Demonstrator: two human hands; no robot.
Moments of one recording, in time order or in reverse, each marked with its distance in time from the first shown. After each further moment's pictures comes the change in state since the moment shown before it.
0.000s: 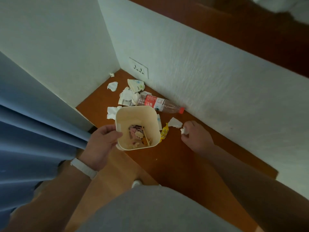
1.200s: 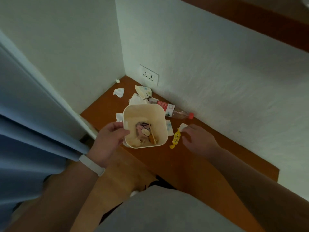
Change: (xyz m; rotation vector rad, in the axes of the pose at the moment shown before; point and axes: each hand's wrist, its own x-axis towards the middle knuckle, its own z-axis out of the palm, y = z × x) left_hand 0.049 0.011 -0.064 -0.035 -0.152 0.080; right_hand -0.004 -0.091 -0.016 -0.120 -0.037 -0.010
